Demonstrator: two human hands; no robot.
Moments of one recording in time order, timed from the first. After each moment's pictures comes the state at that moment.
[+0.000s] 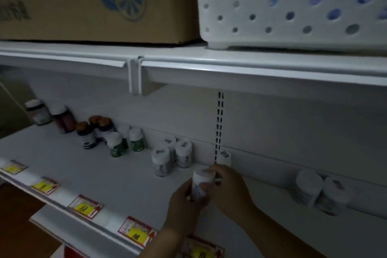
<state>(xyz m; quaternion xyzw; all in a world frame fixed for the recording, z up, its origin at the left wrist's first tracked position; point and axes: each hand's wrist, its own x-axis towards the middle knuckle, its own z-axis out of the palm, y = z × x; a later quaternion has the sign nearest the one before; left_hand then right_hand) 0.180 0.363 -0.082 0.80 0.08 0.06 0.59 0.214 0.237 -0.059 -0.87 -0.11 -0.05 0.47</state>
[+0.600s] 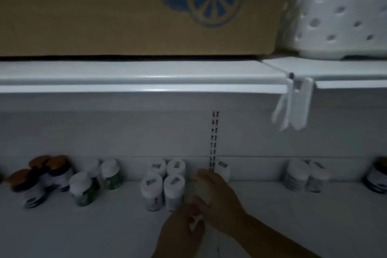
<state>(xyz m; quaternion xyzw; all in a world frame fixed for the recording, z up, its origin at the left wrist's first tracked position) 0.231 0.445 -0.107 0.89 -0.17 -0.02 0.41 0.231 0.303 -0.067 -0.94 -0.11 -0.15 0.30</state>
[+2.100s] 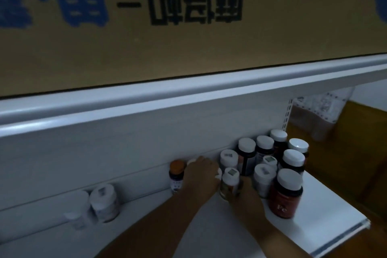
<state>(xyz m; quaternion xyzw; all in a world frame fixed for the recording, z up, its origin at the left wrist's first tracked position) 0.156 -0.157 -0.044 0.86 -0.49 0.09 0.11 0.045 -0.239 -0.096 -0.82 0.35 -0.22 0.40</state>
